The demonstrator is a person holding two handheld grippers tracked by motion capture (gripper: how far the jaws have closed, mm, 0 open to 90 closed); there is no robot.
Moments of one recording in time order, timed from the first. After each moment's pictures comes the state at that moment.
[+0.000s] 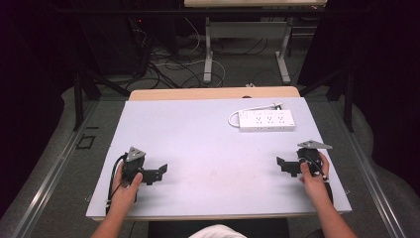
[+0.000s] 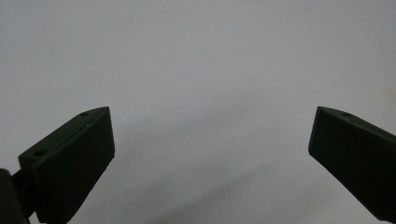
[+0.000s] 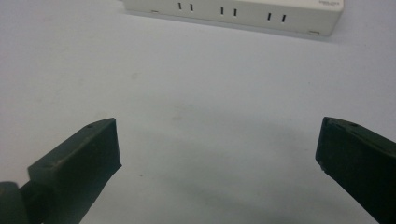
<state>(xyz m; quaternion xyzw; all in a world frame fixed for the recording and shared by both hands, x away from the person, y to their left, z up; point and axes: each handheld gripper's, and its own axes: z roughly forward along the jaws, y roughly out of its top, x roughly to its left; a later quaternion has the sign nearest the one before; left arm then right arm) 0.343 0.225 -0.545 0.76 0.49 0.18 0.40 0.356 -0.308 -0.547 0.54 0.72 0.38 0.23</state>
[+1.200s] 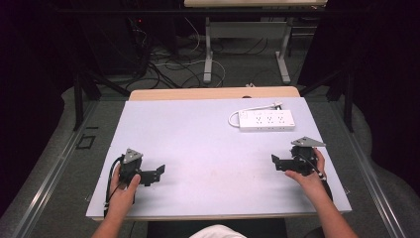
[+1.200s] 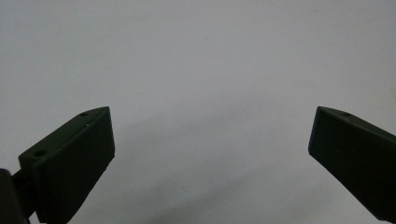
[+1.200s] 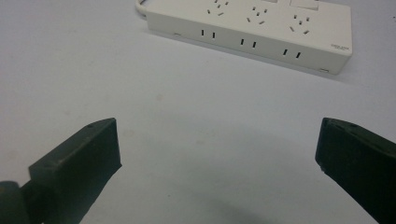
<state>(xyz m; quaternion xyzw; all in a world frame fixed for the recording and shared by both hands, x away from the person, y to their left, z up) 0.336 0.232 -0.544 0.75 0.50 0.18 0.40 0.356 -0.286 -0.529 0.51 0.73 0.38 0.26</state>
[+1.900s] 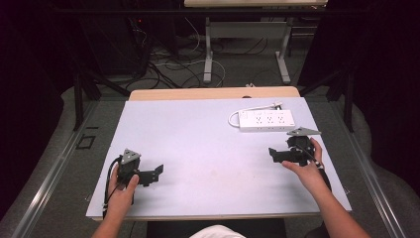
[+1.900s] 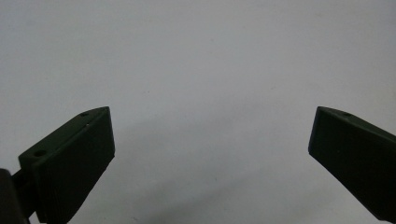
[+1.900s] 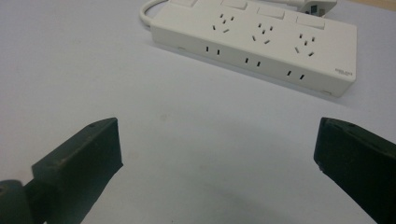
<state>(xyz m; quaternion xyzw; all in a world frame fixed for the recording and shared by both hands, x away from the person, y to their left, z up) 0.334 0.235 -0.544 0.74 0.51 0.19 0.40 0.376 -0.277 -0.506 0.50 0.75 0.36 0.25</state>
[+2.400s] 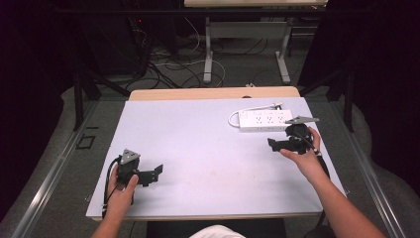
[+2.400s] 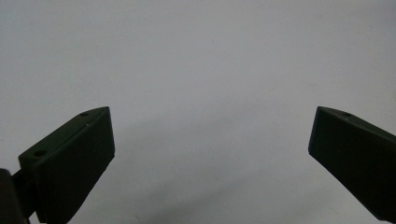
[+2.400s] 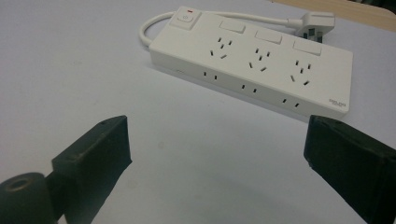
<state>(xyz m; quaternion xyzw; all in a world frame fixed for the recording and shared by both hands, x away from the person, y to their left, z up) 0.333 0.236 -0.543 0.74 0.51 0.19 0.40 0.400 -0.273 -0.485 0.50 0.75 0.35 0.24</state>
